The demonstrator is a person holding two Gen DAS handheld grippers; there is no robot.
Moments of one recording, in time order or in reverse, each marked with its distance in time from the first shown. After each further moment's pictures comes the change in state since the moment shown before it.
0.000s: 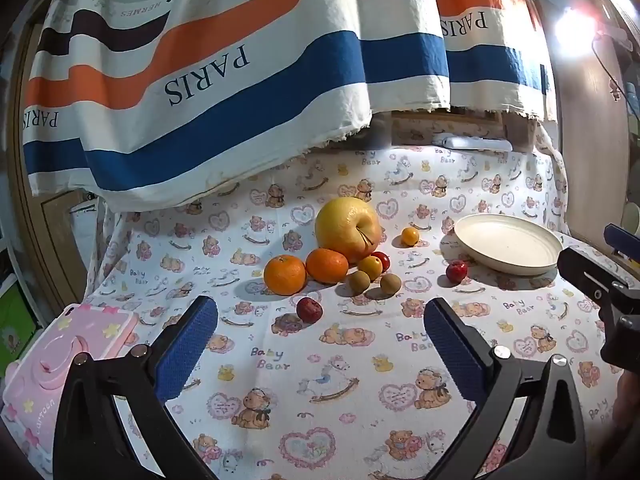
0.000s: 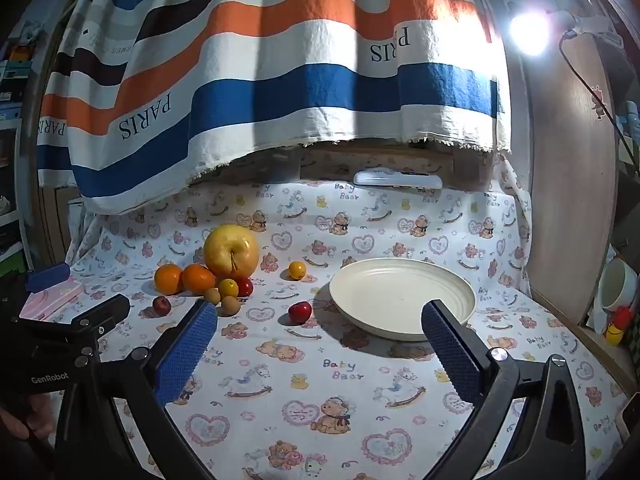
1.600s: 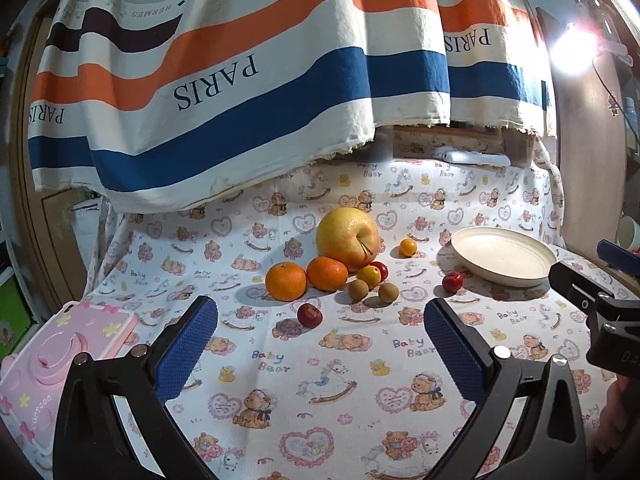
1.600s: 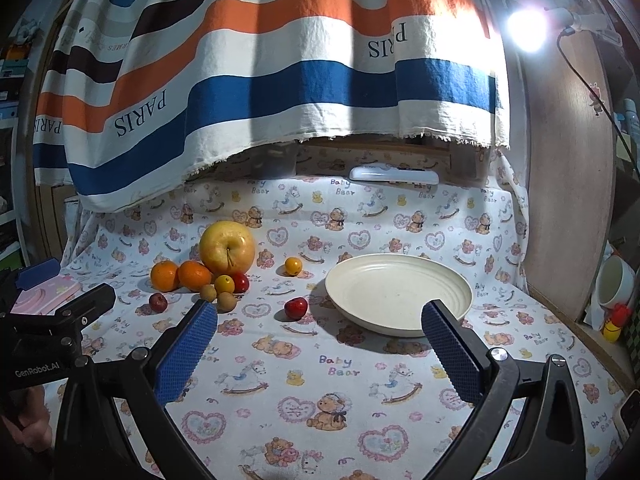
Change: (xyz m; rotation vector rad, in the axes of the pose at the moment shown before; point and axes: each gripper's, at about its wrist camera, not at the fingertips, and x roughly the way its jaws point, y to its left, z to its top) left arm -0.008 0.004 0.002 -0.031 -0.017 -0.009; right arm 0.001 -0.002 0.000 0.017 0.017 0.001
